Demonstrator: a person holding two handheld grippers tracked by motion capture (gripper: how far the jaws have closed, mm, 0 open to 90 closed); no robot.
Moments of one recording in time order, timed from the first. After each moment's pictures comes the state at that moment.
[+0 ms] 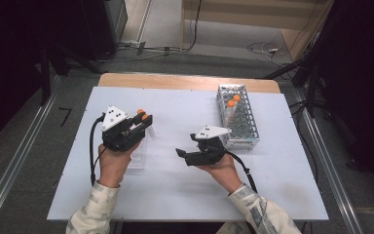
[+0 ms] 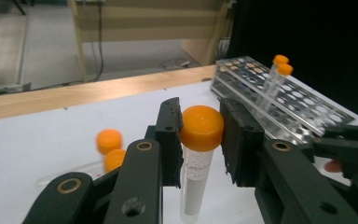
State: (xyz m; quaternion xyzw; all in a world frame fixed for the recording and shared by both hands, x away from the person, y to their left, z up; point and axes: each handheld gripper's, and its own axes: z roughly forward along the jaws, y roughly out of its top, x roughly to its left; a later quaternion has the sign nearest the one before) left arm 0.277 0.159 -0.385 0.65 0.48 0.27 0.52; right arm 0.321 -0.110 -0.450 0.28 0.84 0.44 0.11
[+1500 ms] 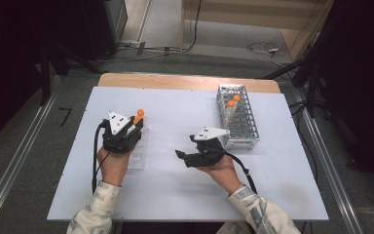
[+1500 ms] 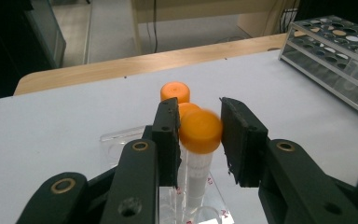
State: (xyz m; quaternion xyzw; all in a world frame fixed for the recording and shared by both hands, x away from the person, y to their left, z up) left arm 0.288 0.157 -0.421 0.65 0.52 0.34 0.43; right arm 0.319 -0.108 -0.452 0.28 0.85 0.44 0.11
